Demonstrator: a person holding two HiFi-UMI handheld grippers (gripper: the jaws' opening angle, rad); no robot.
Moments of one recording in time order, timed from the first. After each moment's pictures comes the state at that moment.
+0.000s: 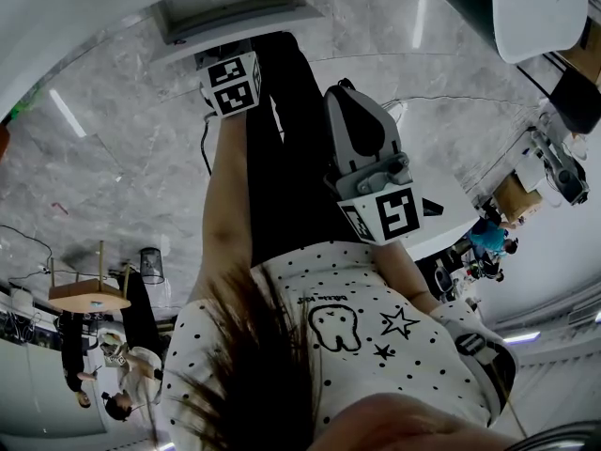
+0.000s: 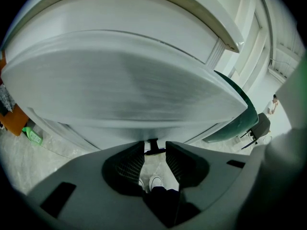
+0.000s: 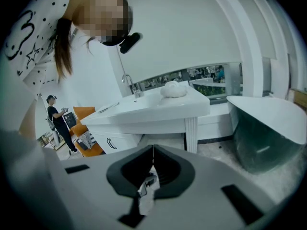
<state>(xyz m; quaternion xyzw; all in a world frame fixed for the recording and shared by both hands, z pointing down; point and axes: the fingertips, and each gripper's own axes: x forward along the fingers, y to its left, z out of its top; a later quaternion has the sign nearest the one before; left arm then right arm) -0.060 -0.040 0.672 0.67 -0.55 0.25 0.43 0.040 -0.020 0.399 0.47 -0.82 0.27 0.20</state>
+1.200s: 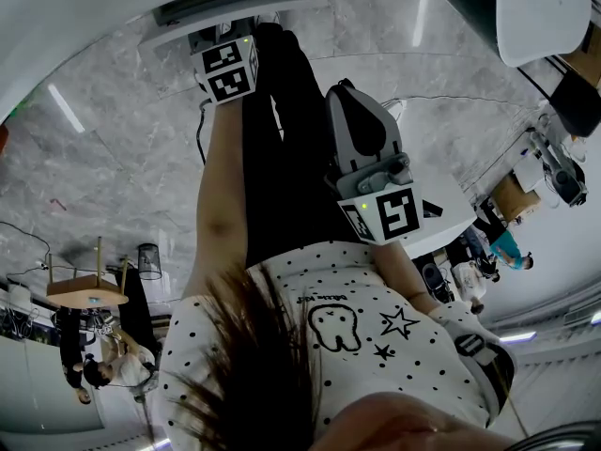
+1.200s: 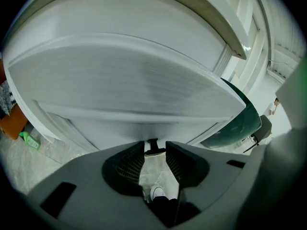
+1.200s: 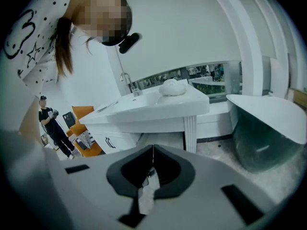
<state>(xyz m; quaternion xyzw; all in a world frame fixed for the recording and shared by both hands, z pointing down) -0.070 -0.074 0.666 0.68 -0.57 0.23 0.41 0.040 -0.020 0.404 0.47 -0.81 0.27 0.20</state>
